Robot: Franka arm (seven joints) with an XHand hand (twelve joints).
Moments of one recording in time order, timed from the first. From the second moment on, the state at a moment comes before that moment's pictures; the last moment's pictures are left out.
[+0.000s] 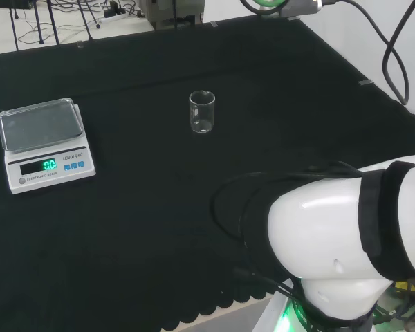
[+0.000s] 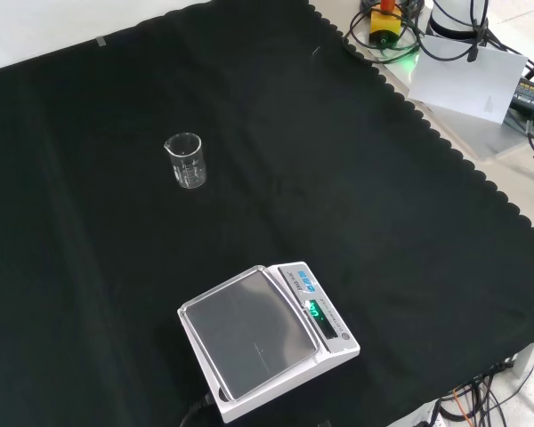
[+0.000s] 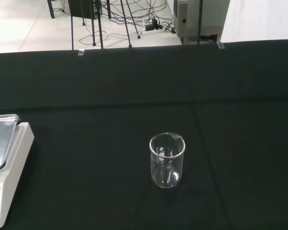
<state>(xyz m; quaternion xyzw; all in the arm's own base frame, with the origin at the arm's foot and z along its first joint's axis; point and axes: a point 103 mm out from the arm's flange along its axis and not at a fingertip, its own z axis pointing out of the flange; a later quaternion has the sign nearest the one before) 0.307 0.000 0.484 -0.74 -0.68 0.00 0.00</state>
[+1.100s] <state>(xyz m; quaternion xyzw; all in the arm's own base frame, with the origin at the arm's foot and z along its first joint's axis) 0.393 0.032 0.399 -0.72 -0.69 0.06 0.04</state>
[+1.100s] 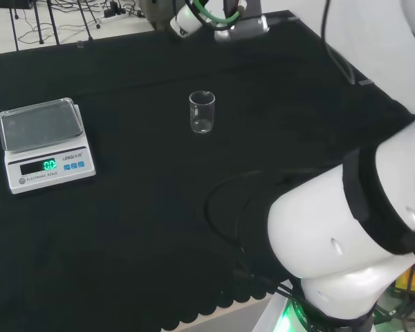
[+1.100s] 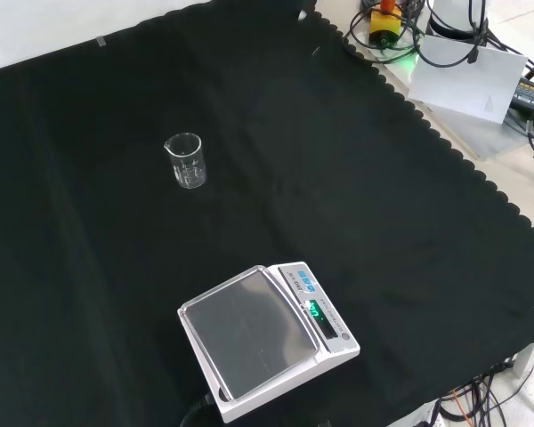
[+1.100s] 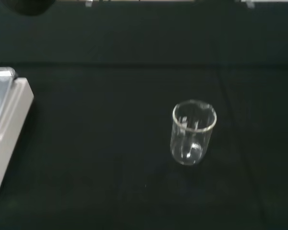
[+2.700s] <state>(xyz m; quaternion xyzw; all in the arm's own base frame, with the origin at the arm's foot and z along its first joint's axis) 0.515 -0.044 0.193 -0.71 -0.68 0.06 0.13</state>
